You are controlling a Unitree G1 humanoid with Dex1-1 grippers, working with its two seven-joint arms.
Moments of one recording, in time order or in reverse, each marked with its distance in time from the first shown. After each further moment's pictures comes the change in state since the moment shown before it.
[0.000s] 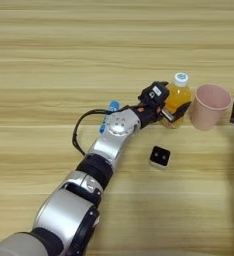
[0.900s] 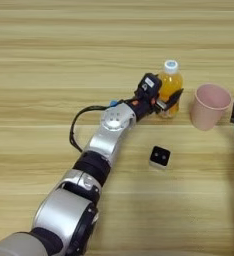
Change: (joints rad) left arm -0.002 0.013 0.090 -0.106 -0.032 0.023 0.035; right arm 0.001 0.000 0.000 0.000 0.000 0.000 0.000
